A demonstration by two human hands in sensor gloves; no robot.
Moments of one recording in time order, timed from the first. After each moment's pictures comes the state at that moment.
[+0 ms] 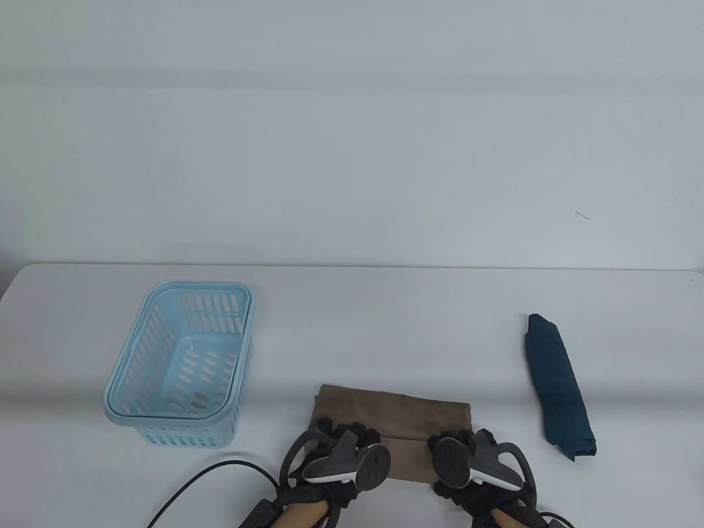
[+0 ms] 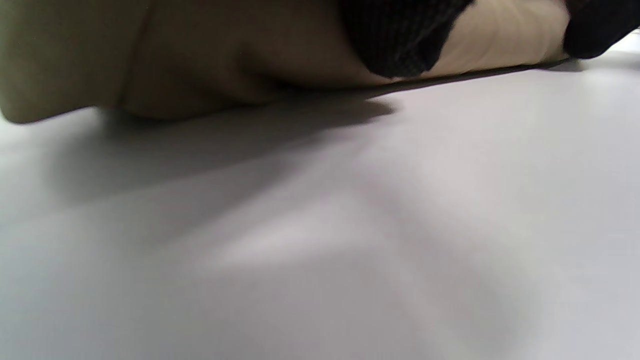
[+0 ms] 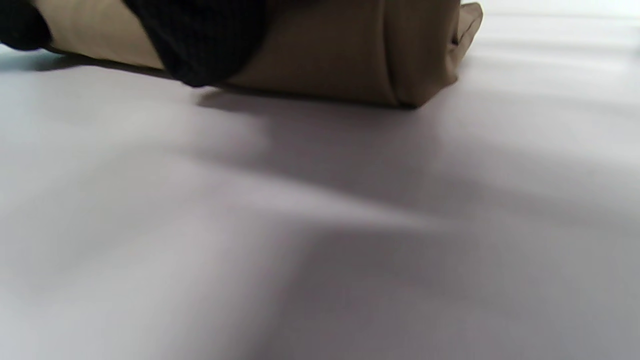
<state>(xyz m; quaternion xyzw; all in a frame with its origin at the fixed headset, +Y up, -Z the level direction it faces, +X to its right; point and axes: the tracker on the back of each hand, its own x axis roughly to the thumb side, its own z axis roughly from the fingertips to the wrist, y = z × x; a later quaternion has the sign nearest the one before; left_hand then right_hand) -0.037 -0.774 -0.336 -0.13 -0.31 -0.06 0.94 0.169 -0.774 -0.326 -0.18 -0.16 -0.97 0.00</state>
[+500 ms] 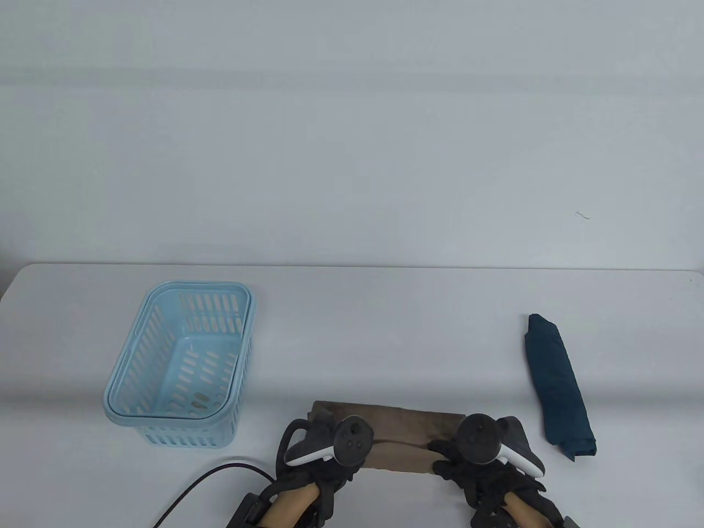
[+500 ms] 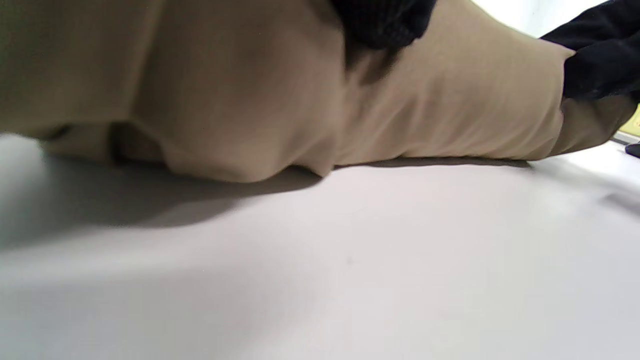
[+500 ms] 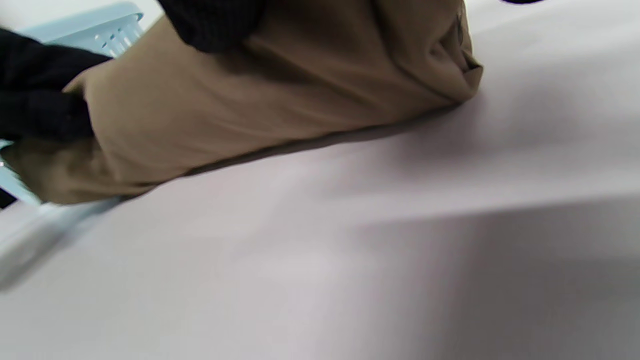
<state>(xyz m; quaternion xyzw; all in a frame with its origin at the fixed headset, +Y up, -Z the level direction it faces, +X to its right) -0.060 -0.754 -0.351 -0.15 -0.28 0.09 0.95 0.193 -0.763 -0.341 -0.15 -0.21 -0.94 -0.21</state>
